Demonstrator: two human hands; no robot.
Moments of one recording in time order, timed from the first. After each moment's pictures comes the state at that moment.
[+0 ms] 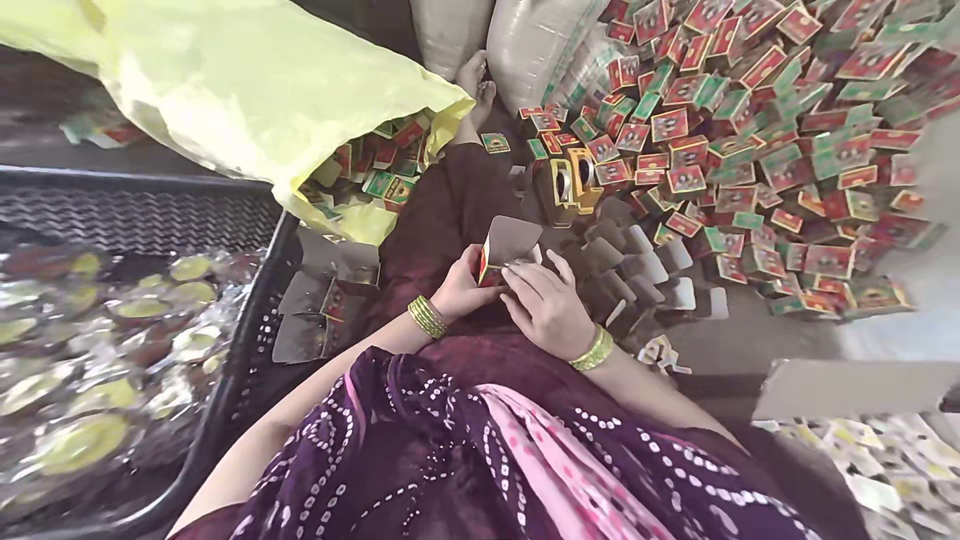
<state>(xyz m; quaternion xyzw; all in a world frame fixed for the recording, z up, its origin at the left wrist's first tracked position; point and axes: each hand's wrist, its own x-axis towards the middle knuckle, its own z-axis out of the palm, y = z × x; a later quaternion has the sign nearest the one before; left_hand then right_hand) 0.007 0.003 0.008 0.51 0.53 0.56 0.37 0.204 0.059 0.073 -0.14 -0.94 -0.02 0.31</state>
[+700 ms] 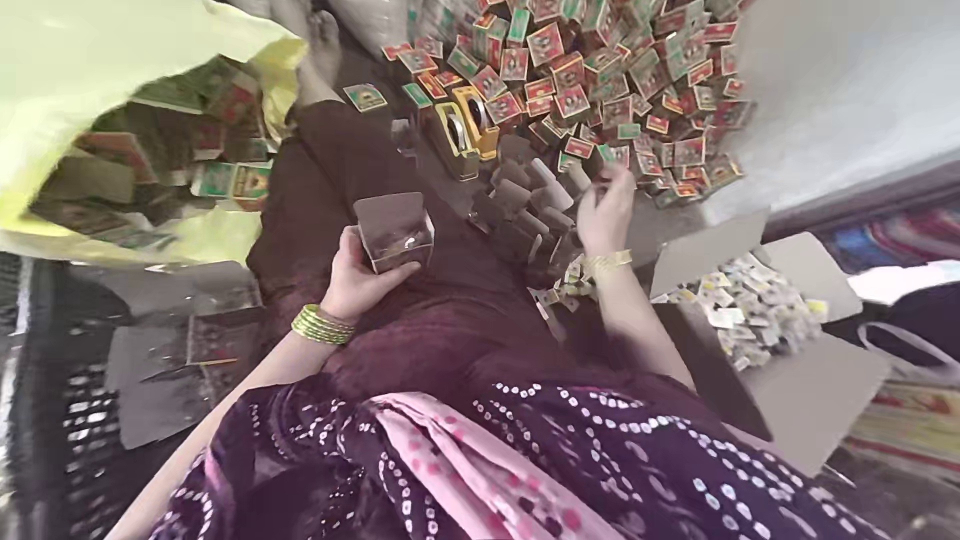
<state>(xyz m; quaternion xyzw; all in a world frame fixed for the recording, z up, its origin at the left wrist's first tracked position) 0.011 -0.005 0.007 0.54 0.54 0.56 0.31 0.364 0.141 0.115 -0.64 -0.70 0.01 0.33</state>
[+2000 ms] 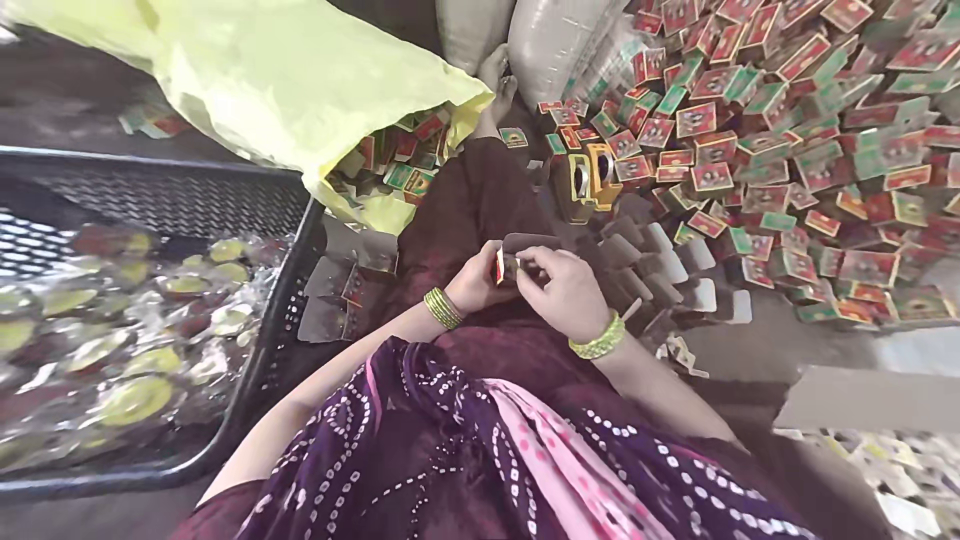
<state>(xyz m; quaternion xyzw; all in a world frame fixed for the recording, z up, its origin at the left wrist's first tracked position) 0.007 -0.004 0.006 0.60 0.52 0.53 0.30 0.184 0.053 0.111 -0.27 -0.91 0.18 0.26</state>
